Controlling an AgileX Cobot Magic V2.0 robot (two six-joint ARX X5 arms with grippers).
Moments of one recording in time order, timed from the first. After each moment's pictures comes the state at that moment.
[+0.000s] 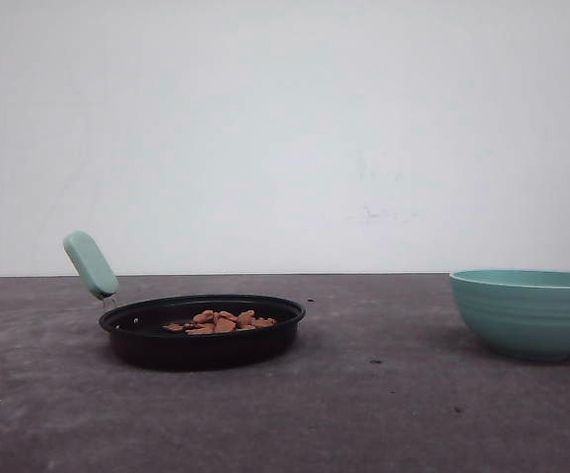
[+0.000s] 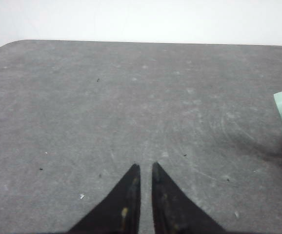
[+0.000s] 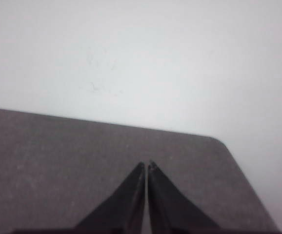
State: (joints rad) left arm -0.03 0.00 0.05 -0.21 -0.11 -0.01; right arm 0.02 0.32 0.43 -0.10 0.02 -0.10
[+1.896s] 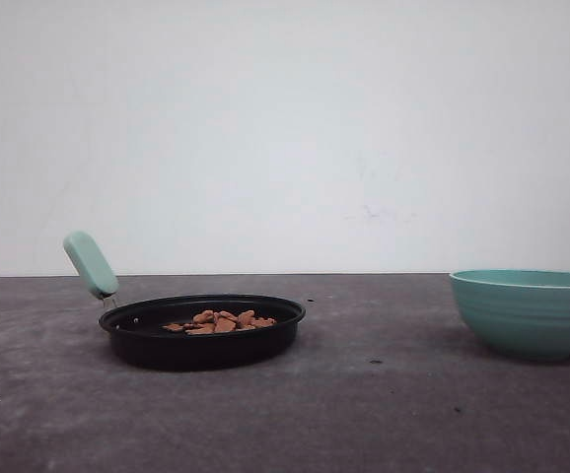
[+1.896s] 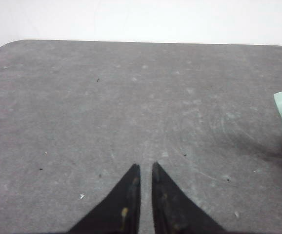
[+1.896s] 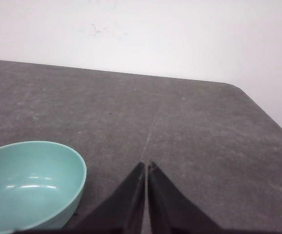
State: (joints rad) left arm -0.03 0.00 0.05 -0.21 -0.11 -0.01; right arm 0.00 0.01 0.01 -0.07 0.00 -0.04
